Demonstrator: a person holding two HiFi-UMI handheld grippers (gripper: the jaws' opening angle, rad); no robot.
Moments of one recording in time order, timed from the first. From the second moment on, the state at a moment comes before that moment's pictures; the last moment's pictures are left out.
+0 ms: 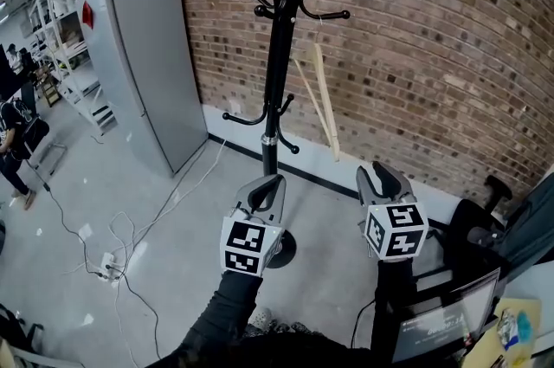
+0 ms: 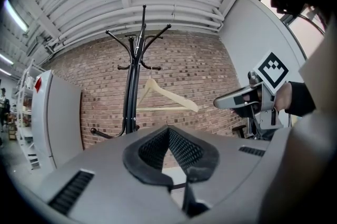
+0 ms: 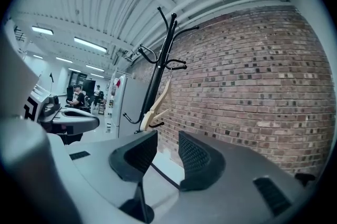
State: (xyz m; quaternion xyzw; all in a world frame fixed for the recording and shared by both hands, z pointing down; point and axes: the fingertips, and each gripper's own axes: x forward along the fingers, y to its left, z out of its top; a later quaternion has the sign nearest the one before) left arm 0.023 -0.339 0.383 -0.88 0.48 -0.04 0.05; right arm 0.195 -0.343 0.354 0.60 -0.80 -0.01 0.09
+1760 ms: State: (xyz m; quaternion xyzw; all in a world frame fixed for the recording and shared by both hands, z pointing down) left arm 0.035 -0.283 0.396 -0.87 0.49 -0.04 0.06; right arm 0.208 -0.281 0.404 0.62 -0.78 0.04 0.09
